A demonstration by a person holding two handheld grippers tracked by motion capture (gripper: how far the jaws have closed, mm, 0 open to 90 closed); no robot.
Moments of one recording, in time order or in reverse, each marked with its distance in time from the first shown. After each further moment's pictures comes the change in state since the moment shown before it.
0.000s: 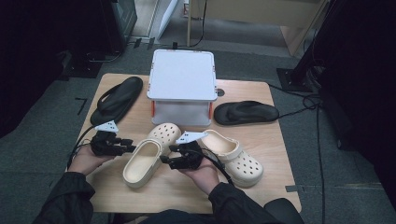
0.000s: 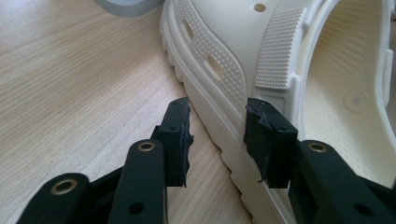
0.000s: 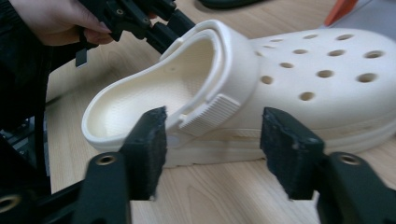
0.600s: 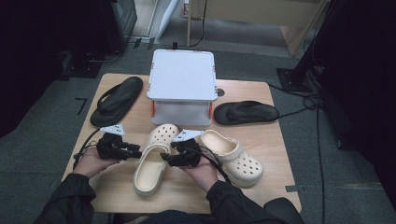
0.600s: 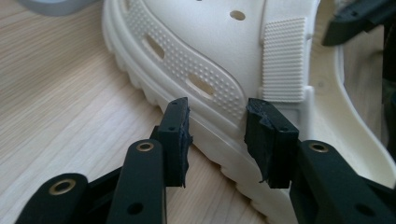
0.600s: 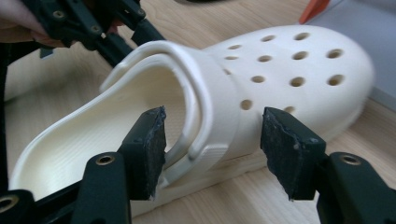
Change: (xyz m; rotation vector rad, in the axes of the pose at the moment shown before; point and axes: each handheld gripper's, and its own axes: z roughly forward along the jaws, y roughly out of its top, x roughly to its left) left arm -0.018 0.006 0.013 0.030 -0.138 0.028; right arm -0.006 0.005 0.006 0.033 -0.086 -0.031
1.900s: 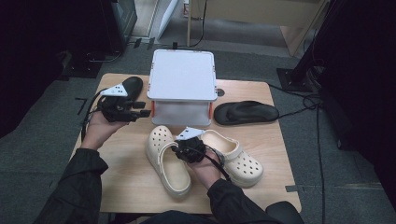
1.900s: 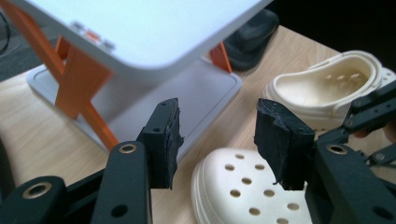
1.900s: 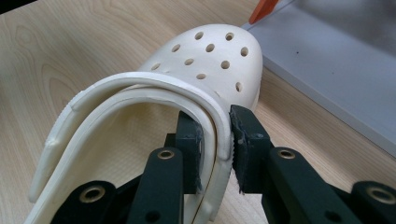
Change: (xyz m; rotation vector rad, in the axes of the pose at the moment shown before) left arm 0.016 0.114 -0.037 -0.237 0.171 0.098; right arm -0.004 0.004 -0.008 0.032 -0.169 -0.053
